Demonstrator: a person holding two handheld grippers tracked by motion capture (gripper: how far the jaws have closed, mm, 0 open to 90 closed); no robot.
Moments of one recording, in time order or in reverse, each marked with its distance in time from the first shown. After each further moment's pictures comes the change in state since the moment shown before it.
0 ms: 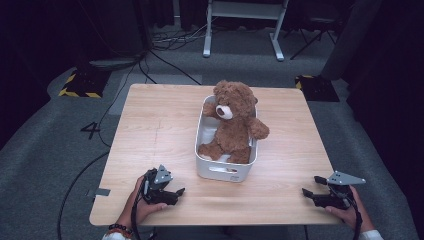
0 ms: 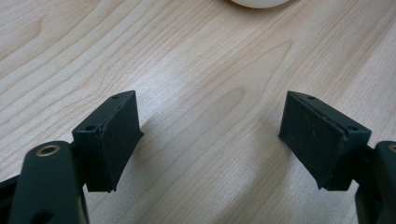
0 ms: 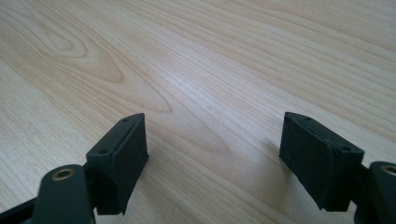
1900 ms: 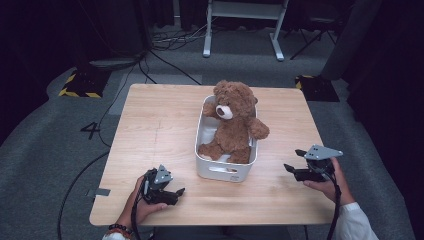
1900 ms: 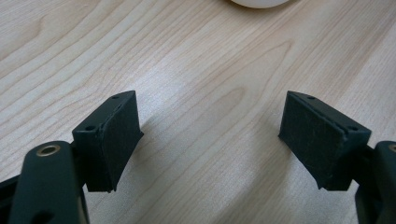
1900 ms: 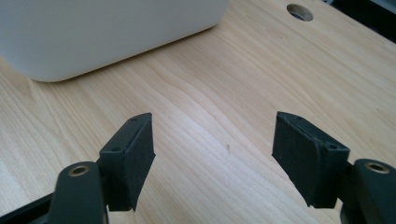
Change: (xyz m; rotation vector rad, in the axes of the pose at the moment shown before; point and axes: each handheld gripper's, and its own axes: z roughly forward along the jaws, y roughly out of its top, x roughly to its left) left arm 0.000 0.000 0.000 0.000 0.001 0.000; right arm 0.029 0.108 0.020 -0.038 -0.017 -0.220
